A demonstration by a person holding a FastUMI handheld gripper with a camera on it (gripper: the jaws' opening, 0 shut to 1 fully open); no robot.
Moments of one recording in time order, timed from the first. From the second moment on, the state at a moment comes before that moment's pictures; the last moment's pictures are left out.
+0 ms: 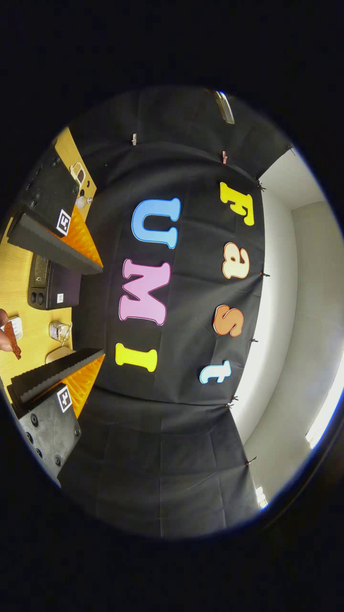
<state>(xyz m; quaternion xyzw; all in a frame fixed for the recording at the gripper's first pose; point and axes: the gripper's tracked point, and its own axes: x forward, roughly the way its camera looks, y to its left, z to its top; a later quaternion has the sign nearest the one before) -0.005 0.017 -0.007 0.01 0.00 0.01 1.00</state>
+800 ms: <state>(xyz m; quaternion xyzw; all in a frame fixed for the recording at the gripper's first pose) 0.045 0.139 -0.084 0.05 0.03 0.09 0.99</state>
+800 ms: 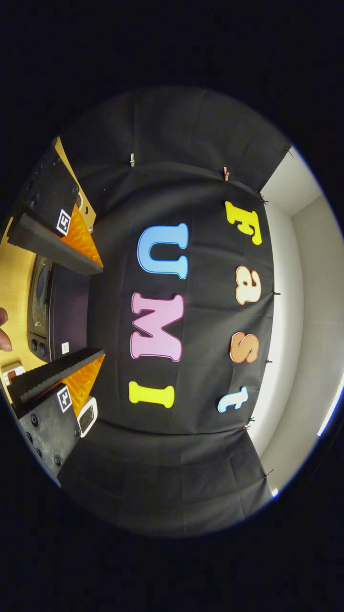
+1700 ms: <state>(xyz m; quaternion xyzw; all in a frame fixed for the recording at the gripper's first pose) 0.099 0.209 -0.294 0.07 0.18 0.08 0.98</state>
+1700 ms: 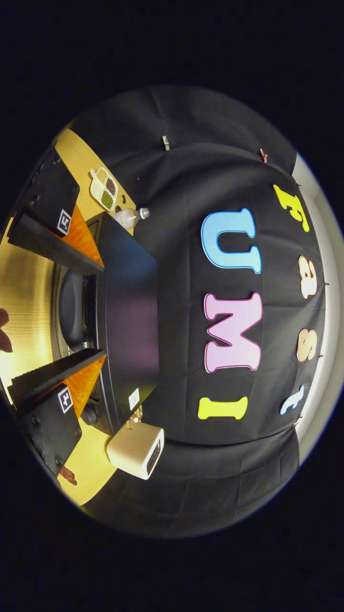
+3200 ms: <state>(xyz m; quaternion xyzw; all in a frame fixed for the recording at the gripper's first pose) 0.014 0.203 -0.350 0.07 0.25 0.06 0.96</state>
